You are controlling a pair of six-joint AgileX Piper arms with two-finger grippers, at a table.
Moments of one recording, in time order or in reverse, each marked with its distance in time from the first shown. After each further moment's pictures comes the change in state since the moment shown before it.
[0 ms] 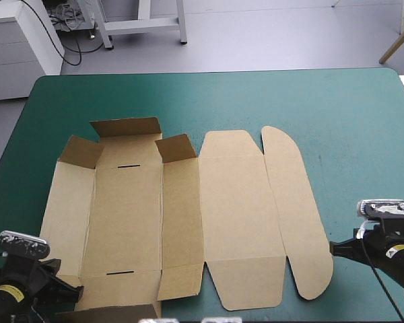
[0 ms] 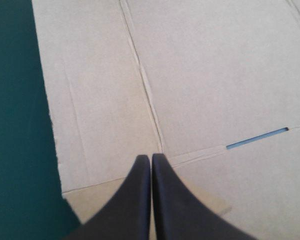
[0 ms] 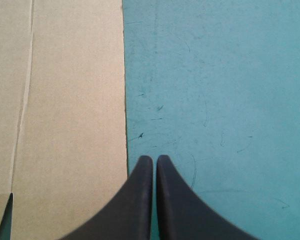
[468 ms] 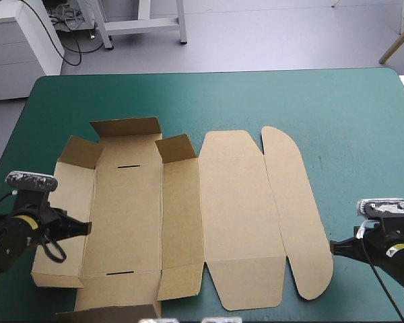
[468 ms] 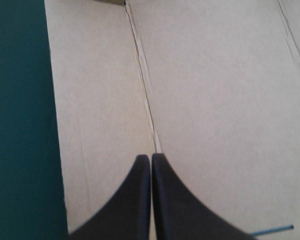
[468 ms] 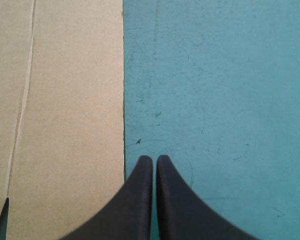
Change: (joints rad) left arm 0.000 0.421 -0.199 0.039 -0.166 -0.131; right arm 0.000 0.000 0.000 0.000 -0.020 -0.021
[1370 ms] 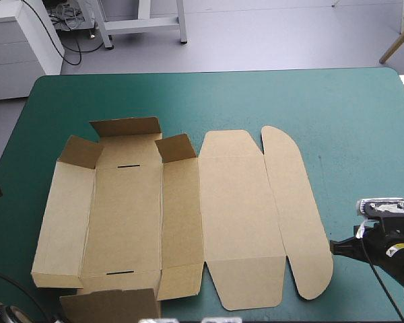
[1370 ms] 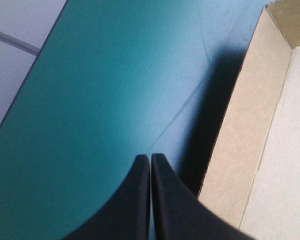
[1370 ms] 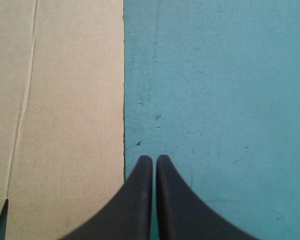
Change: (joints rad) left arm 0.986 0.375 -0.330 -0.412 0.233 0.468; right arm 0.000 -0.001 0.001 0.003 -0.007 -0.007
